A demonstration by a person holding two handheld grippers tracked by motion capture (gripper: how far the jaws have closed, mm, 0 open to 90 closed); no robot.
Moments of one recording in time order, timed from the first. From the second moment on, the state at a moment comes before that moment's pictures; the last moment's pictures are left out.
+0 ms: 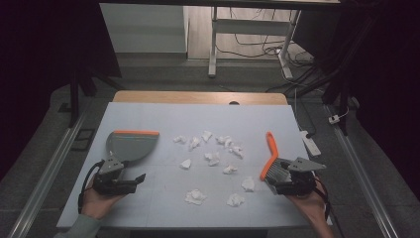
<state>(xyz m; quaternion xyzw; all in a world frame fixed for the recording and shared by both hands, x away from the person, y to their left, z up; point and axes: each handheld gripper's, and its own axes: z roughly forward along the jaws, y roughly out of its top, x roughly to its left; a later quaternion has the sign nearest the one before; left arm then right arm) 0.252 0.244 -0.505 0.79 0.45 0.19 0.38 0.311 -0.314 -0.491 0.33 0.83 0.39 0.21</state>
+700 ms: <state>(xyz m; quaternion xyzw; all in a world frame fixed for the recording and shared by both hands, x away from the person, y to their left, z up) 0.250 0.242 -0.502 0.79 0.44 0.20 0.39 0.311 -0.311 -0.488 0.33 0.84 0.37 0.21</state>
